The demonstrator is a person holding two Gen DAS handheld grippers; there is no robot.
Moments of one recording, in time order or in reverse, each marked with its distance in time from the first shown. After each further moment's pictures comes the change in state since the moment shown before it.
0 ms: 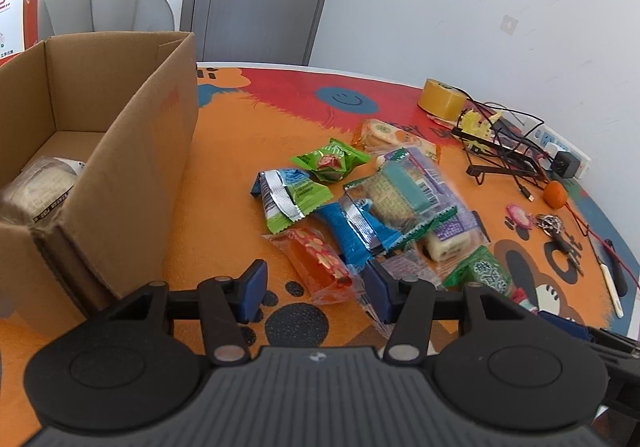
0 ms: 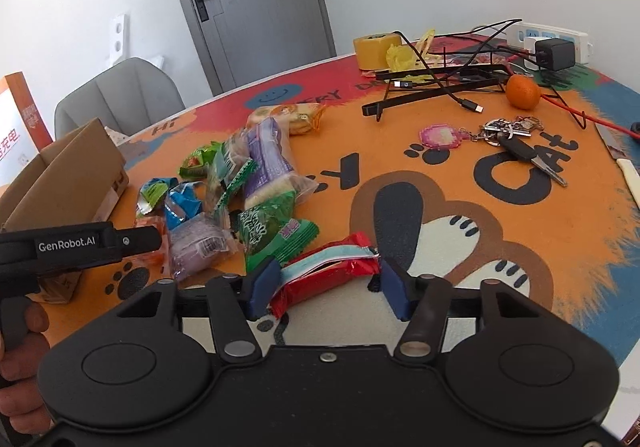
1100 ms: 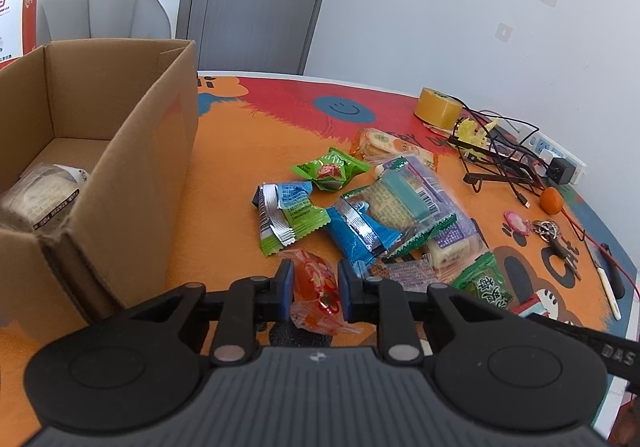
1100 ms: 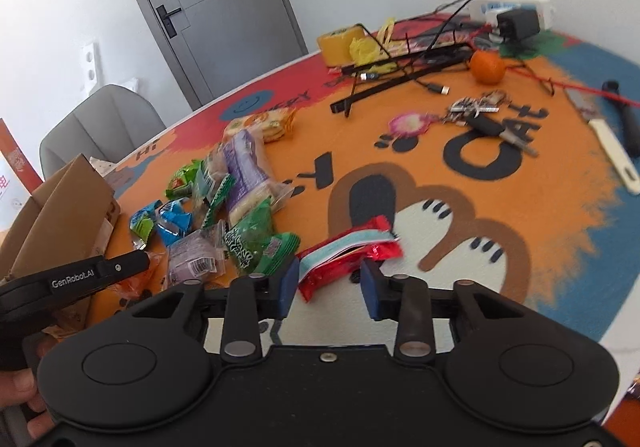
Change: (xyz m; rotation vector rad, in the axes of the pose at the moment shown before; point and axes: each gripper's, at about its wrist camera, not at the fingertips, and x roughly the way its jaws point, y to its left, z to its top) left arm -0.003 0.005 -0.001 0.004 -0.032 -0.027; right arm -0.007 -0.014 0.004 0.147 0.025 -0.017
